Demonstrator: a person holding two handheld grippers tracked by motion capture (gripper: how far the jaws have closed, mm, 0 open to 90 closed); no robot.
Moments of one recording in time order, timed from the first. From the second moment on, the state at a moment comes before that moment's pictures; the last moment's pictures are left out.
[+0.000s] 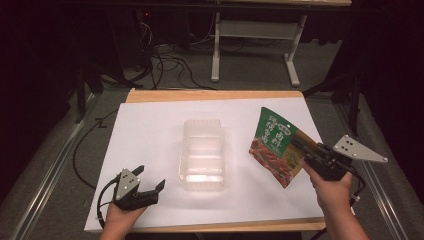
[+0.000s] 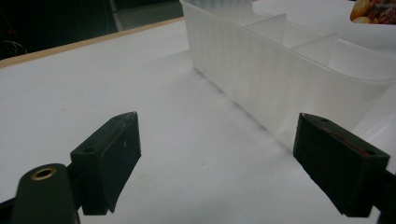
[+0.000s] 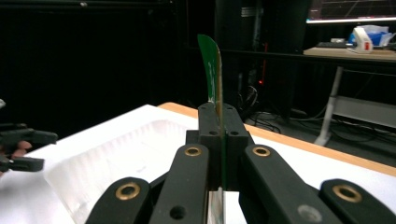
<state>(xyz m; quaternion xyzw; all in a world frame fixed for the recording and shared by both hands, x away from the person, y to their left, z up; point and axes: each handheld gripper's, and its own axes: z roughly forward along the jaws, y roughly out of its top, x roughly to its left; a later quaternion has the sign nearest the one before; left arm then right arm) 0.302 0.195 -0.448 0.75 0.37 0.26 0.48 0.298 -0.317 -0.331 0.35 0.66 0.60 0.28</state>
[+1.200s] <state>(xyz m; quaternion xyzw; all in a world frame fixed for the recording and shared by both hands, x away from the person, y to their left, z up) 0.300 0.198 -0.447 0.74 0.37 0.25 0.51 0.322 -0.227 -0.306 0.28 0.68 0.65 0.21</state>
